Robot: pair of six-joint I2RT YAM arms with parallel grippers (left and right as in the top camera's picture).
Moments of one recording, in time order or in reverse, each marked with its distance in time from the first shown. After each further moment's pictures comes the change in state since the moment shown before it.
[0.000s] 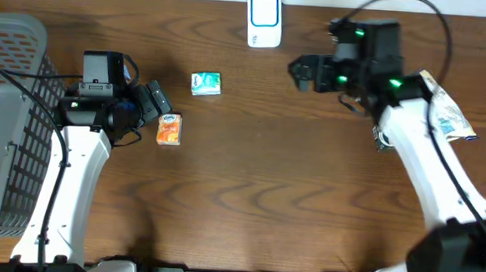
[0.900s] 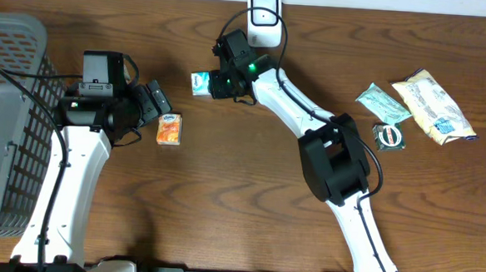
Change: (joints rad) left arm 0.000 0.000 0.000 0.000 0.000 0.000; right arm 0.335 0.799 0.603 -0.032 0.113 0.185
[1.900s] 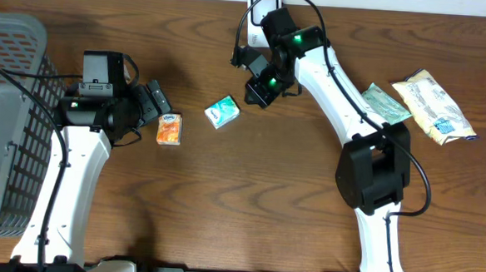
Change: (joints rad) left arm 0.000 0.000 0.000 0.000 0.000 0.000; right arm -0.135 -0.214 0.007 -0.525 -0.214 -0.780
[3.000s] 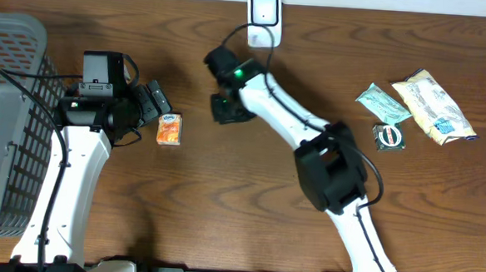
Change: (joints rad) left arm 0.000 0.000 0.000 0.000 0.000 0.000; right arm 0.195 0.159 -0.011 0.131 0.341 0.827
